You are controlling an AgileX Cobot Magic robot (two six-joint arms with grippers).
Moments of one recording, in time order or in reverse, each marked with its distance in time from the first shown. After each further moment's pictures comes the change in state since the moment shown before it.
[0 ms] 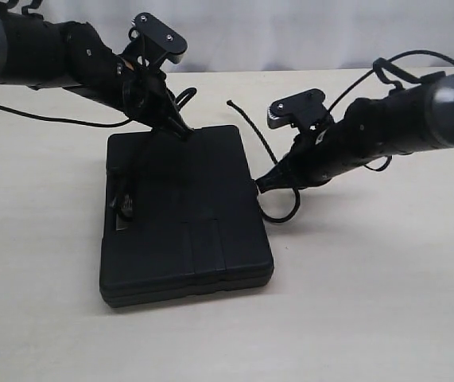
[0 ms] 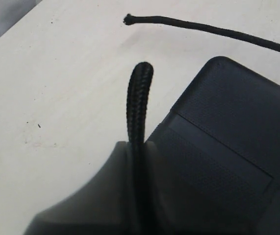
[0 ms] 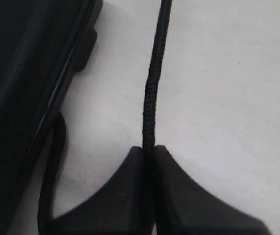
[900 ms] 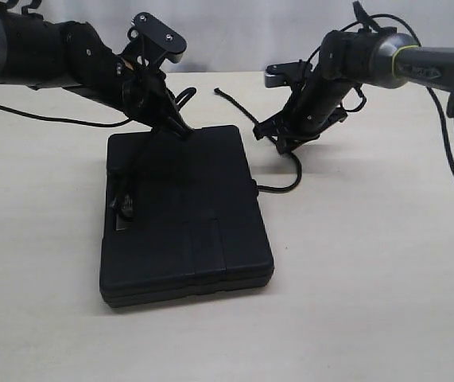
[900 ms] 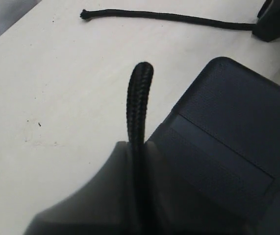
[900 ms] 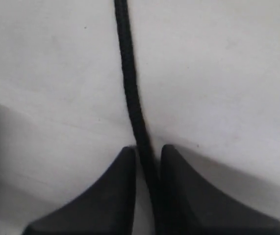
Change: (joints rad) left arm 0.000 0.000 0.000 0.000 0.000 -0.008; right arm -0.116 0.435 -0.801 -0.036 0.621 0.092
